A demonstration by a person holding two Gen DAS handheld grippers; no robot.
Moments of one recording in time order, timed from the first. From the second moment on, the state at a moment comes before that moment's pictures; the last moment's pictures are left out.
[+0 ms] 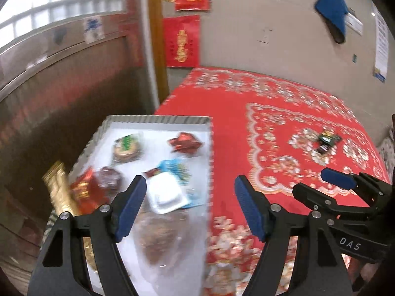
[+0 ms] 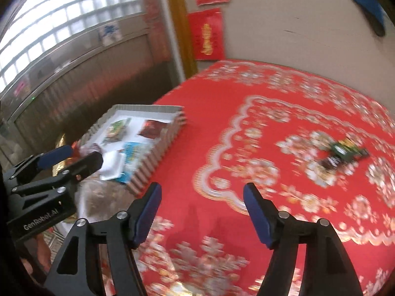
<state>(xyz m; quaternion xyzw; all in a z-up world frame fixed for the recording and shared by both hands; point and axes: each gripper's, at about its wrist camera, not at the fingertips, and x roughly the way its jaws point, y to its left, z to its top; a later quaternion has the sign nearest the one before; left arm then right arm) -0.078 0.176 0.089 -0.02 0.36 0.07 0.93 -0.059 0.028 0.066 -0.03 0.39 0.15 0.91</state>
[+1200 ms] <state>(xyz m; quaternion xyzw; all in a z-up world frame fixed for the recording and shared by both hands) 0.145 -0.087 0.043 0.04 0.51 -0.21 0.84 -0.068 -0.224 0.051 0.09 0.40 -0.02 0.91</state>
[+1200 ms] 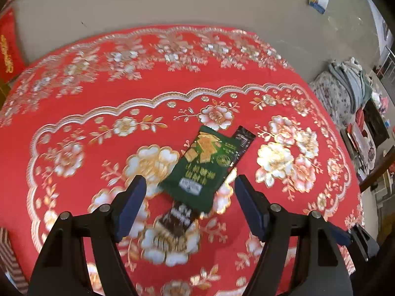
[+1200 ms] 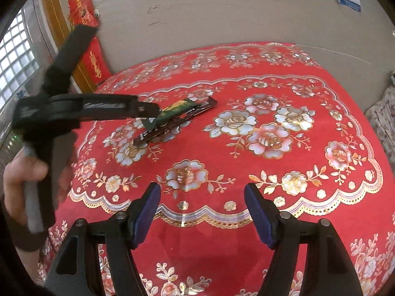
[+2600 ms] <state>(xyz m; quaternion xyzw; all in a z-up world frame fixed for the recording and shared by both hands) 0.172 -0.064 0.038 0.04 0.50 -0.19 0.84 0.013 -0.206 0.036 0.11 0.43 -0.02 0.89</state>
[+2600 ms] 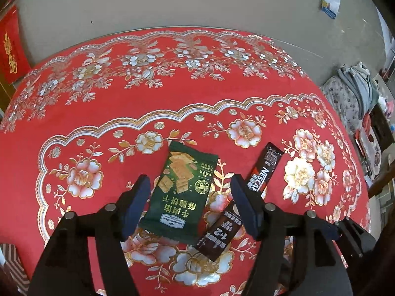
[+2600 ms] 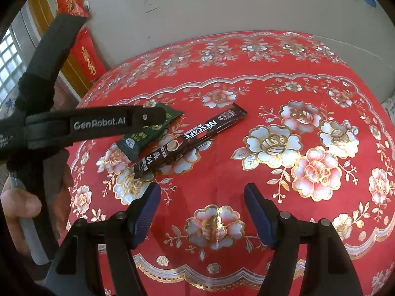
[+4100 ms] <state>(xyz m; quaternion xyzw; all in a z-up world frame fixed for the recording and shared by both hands) 0.049 0.054 0.058 -0.04 0.50 -0.06 0.86 0.012 -0.143 0.041 0.02 0.42 0.03 0.91</state>
